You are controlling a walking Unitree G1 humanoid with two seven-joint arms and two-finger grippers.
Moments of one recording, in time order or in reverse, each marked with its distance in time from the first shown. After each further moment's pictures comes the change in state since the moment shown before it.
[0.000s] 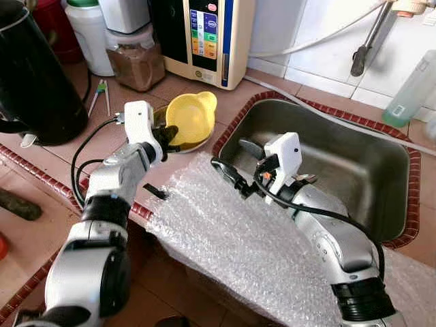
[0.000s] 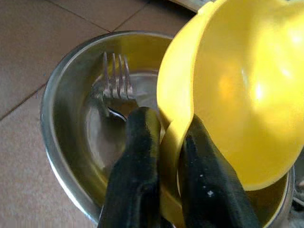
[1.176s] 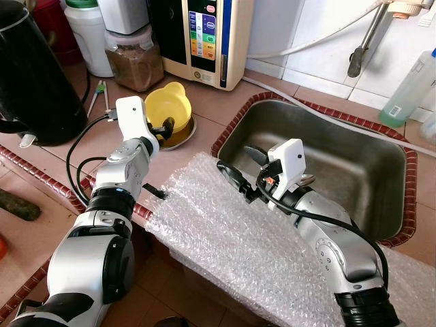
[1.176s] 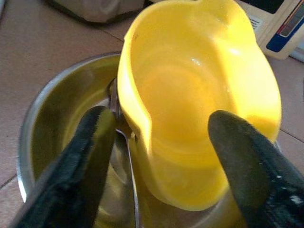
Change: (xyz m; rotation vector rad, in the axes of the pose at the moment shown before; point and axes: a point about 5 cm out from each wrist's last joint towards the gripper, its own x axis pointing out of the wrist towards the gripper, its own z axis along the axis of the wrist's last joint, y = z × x) left arm 0.011 0.008 0.007 0.006 -0.078 0.194; right arm -0.010 0.003 -0.007 0.016 0.030 -0.050
